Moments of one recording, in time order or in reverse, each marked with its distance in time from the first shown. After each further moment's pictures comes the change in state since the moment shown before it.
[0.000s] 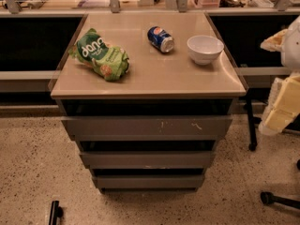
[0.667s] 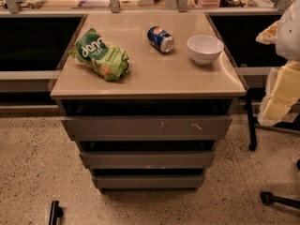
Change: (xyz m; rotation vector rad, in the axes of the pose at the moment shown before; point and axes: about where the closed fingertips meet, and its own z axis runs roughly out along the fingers) arm -0.006 -0.010 -0.006 -0.022 0.038 -0.021
